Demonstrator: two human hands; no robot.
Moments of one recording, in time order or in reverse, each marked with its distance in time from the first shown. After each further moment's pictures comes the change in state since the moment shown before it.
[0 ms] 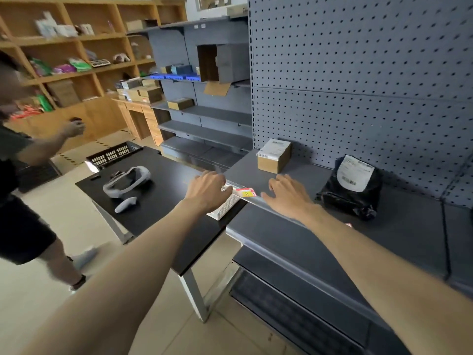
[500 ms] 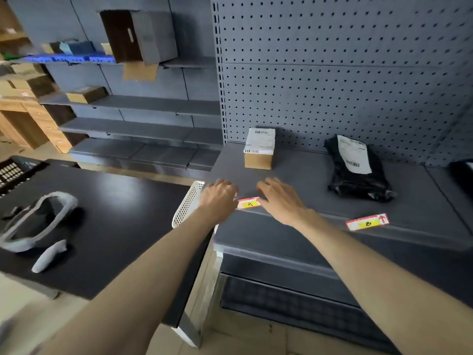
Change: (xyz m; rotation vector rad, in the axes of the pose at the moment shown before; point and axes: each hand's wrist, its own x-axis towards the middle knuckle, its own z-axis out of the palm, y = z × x) left_hand 0.135 -0.069 0.119 -0.093 -0.175 0.441; right_hand 0.093 -0.034 0.096 -0.093 -0.040 0.269
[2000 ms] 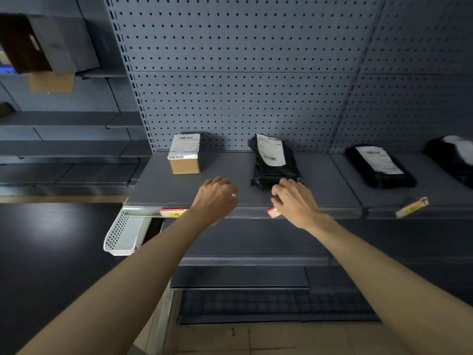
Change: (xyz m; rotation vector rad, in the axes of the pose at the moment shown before) left_hand 0.029 0.146 0.013 -0.091 0.183 0.393; right_hand -0.132 0.141 -0.053 -0.232 0.089 0.283
